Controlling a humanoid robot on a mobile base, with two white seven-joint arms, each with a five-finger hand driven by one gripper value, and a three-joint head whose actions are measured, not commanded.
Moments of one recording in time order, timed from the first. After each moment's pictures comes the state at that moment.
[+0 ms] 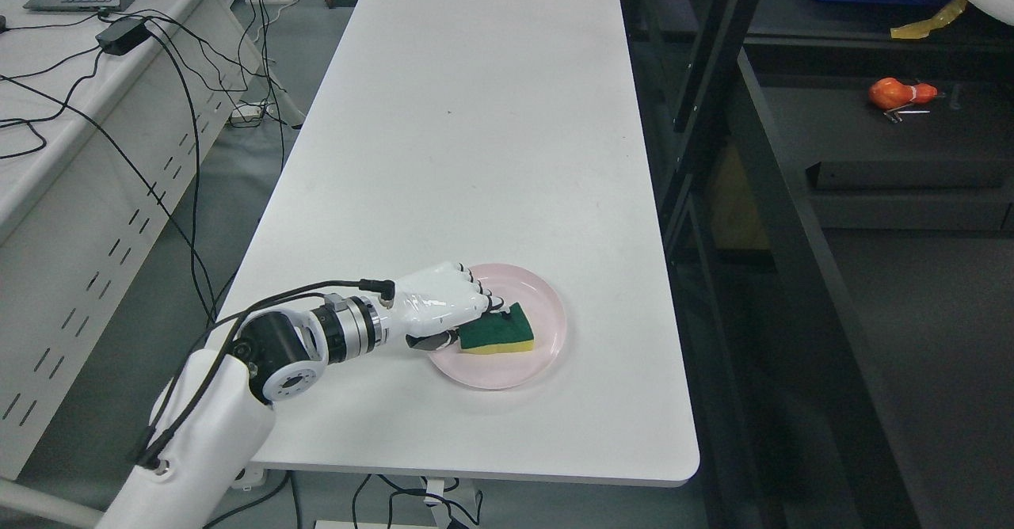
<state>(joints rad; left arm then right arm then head) -0.55 0.31 -0.41 -1.42 -0.98 -0.61 -0.47 -0.07 0.00 -0.21 0.00 -0.11 0.08 -0.07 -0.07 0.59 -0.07</state>
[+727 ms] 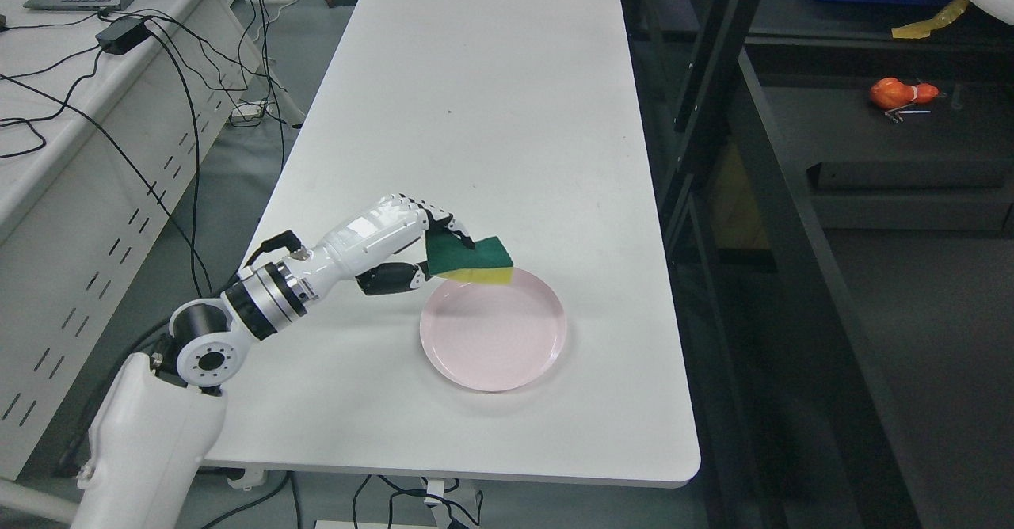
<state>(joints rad) -0.50 0.28 -0.13 -1.43 -0.42 -0.58 -0.46 -0.07 0.00 -0.21 0.00 -0.11 0.08 -0.07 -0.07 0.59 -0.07</state>
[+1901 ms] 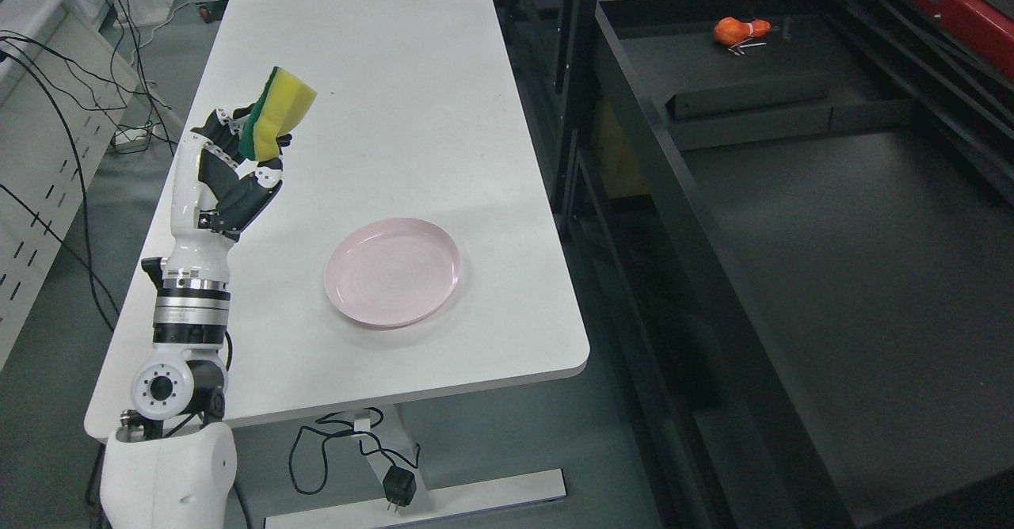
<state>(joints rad) -0.36 0.04 0.20 -1.54 0.11 -0.28 -0.18 -0.07 0.00 -0.21 0.00 -0.11 0.08 -0.07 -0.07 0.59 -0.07</state>
